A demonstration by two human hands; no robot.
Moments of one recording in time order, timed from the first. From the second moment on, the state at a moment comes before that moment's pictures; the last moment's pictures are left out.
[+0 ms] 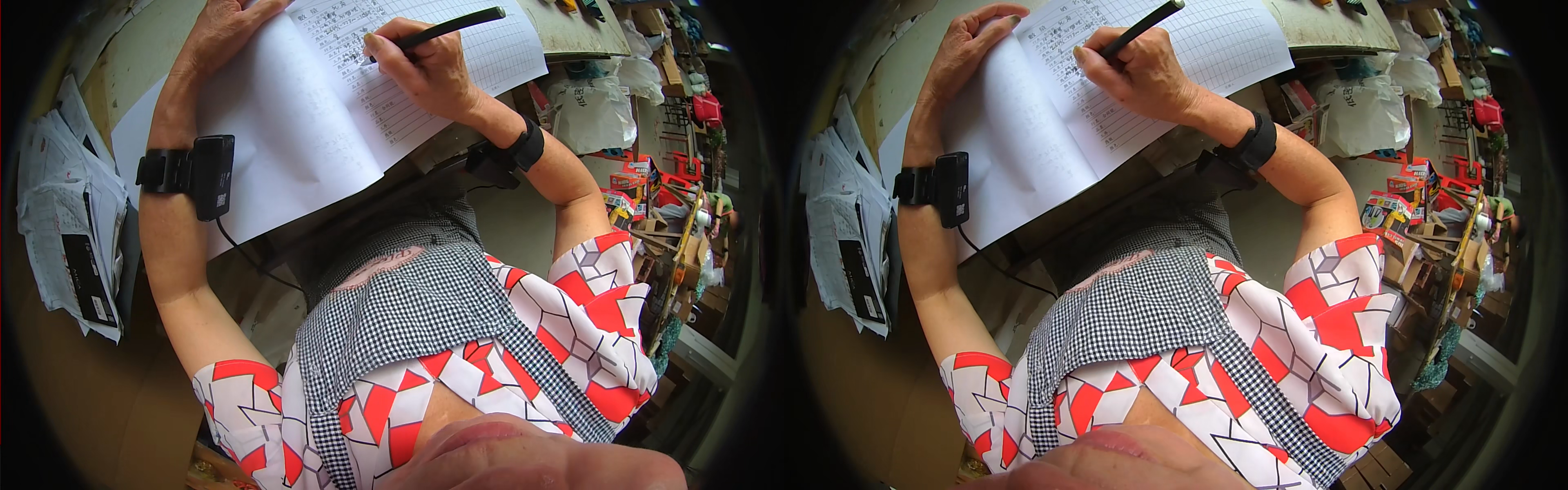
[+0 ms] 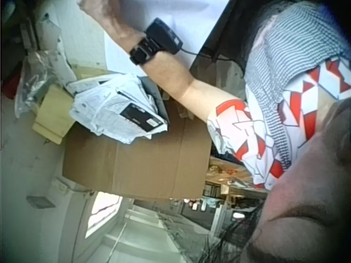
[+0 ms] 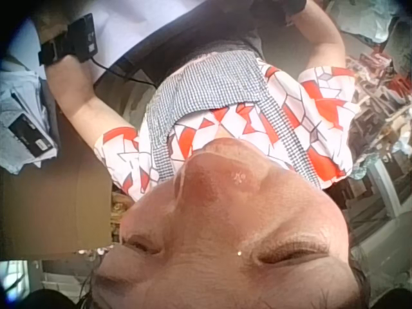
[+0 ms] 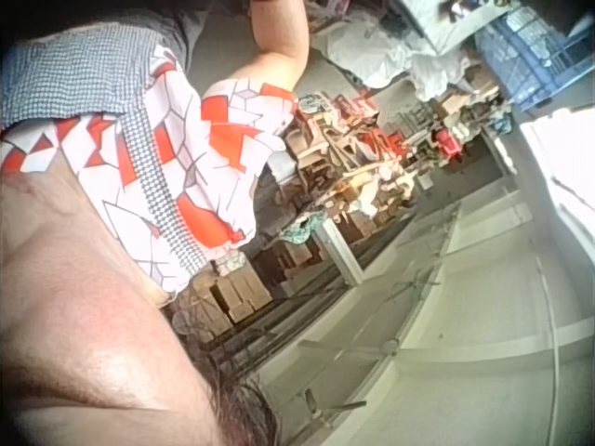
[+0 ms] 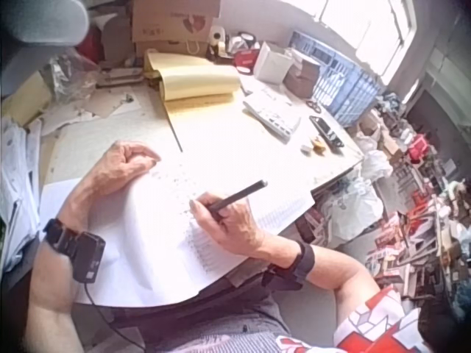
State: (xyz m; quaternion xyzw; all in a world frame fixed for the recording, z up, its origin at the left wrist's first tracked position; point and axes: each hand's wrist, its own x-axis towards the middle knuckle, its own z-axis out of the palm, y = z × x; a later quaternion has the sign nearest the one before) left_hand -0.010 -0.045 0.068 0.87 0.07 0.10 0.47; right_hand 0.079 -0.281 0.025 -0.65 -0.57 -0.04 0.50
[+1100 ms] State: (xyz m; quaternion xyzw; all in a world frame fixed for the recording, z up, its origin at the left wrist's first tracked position) left_hand 0.020 0.032 0.001 0.92 0.08 0.08 0.38; right_hand 0.108 -0.241 -0.008 -0.63 -0.38 0.15 0.66
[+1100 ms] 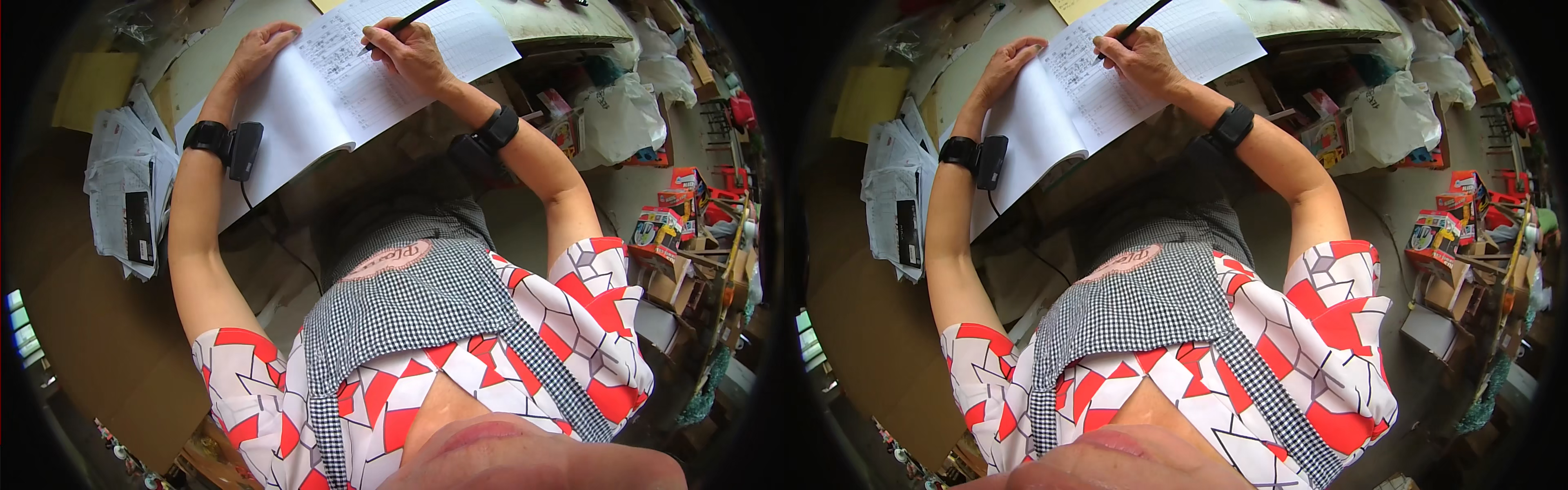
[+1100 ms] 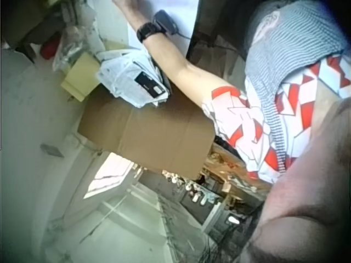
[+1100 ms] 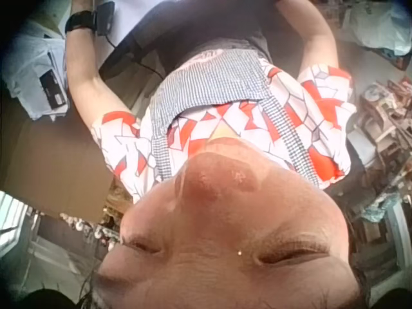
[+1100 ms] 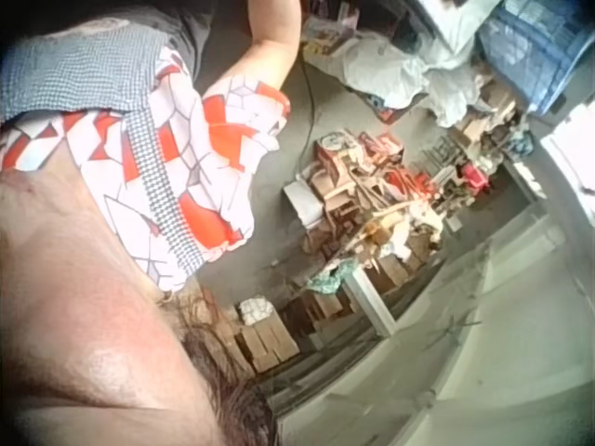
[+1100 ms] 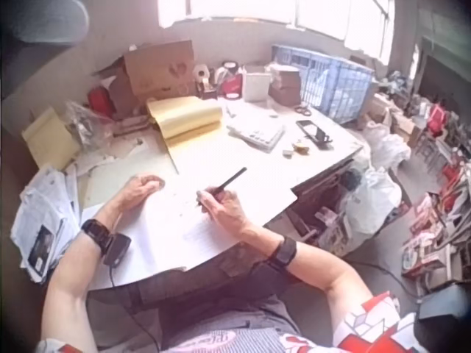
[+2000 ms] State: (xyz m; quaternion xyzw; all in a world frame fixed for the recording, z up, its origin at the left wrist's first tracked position) left_hand 0.007 0.028 0.007 0.90 0.10 0.06 0.42; right_hand 0.111 -0.248 -0.005 -0.65 -0.42 0.17 0.61
